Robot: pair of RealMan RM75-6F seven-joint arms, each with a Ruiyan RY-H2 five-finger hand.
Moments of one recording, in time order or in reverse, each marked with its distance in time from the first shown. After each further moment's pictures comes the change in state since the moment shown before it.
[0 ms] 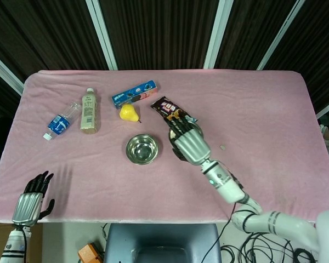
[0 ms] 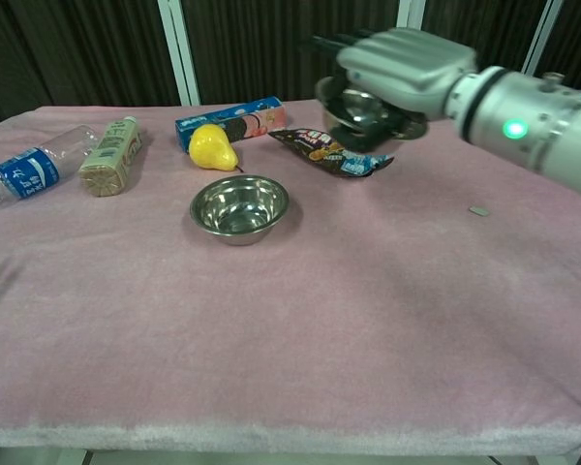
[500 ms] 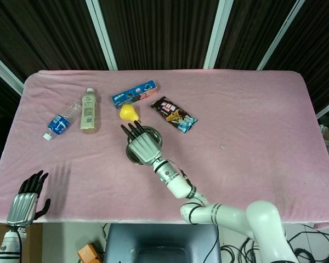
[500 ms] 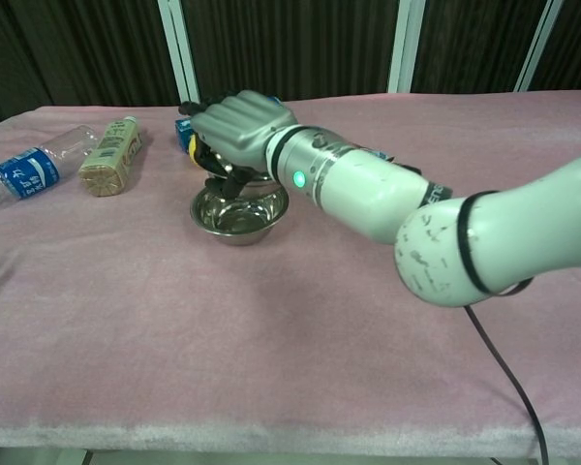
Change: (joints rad) left arm 0.016 0.018 -0.009 -0.002 0.012 0.020 -0.030; right arm 0.333 -0.409 0.082 0.424 0.217 -0.144 -0.150
